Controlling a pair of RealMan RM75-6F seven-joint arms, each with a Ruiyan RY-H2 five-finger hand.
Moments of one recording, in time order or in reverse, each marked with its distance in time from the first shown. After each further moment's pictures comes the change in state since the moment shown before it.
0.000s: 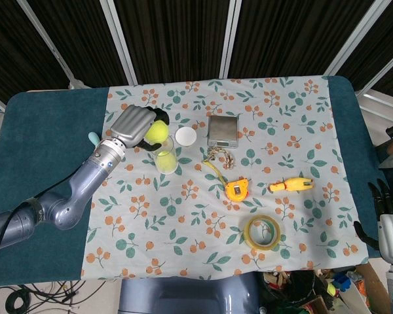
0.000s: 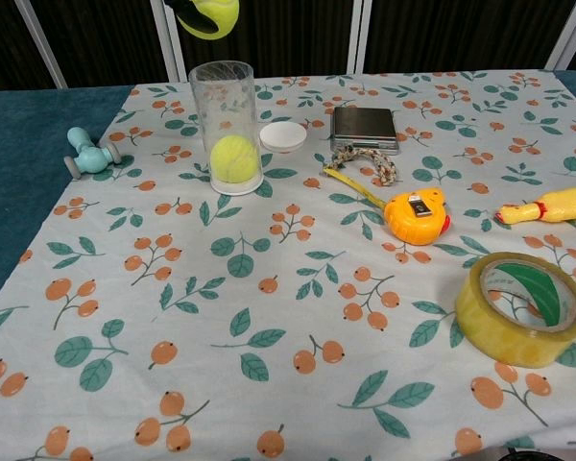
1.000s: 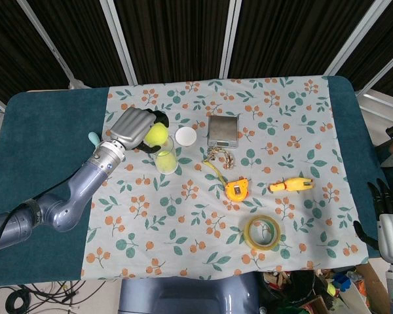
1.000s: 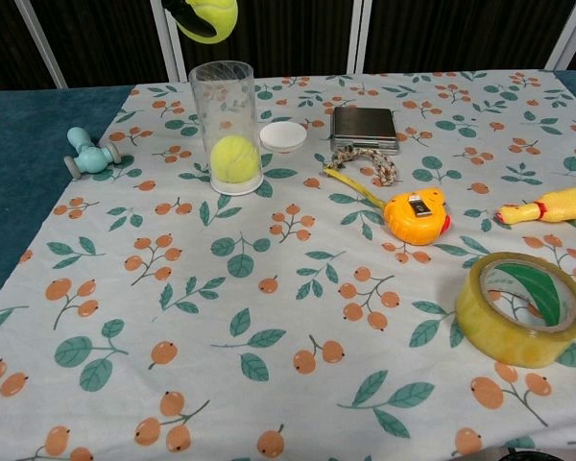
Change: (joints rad) left arm -0.007 0.016 0.015 -0.030 -0.026 -0.001 0.015; right arm 0.002 -0.002 0.001 0.001 0.000 -0.001 -0.005
